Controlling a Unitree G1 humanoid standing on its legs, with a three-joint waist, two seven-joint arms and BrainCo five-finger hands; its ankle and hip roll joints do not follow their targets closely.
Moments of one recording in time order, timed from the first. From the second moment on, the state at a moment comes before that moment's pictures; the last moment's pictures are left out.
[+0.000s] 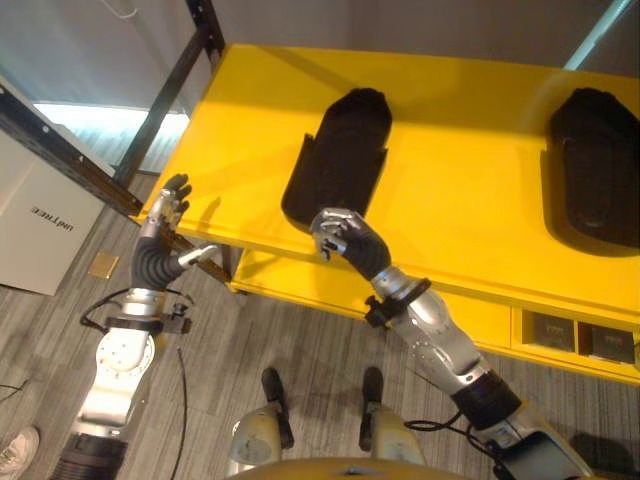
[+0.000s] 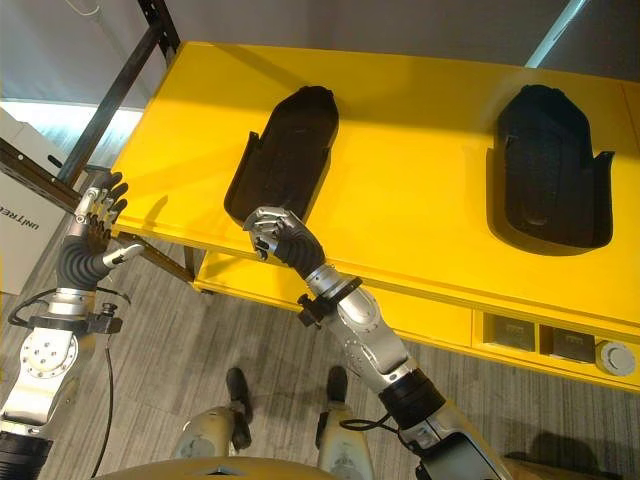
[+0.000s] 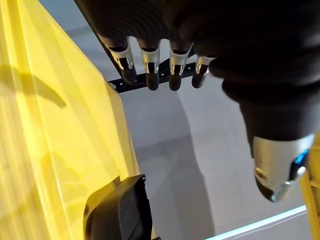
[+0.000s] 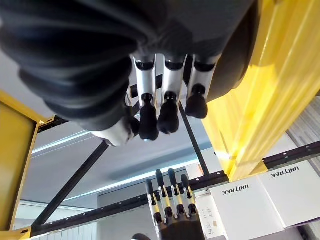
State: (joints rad) left arm 0.06 0.49 -0.04 -0.20 -0.27 -0.39 0.10; right arm -0.29 -0.42 0.46 -0.09 0.55 -0.24 0.19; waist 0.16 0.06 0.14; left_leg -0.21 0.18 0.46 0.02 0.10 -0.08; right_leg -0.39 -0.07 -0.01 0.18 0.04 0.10
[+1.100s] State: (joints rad) left arm 0.03 0.49 -0.06 -0.14 -0.23 -0.36 0.13; right arm -0.44 -0.36 0.46 0.01 0.35 -0.24 0.03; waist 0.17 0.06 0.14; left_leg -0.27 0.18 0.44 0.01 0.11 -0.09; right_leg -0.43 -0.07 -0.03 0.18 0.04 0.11
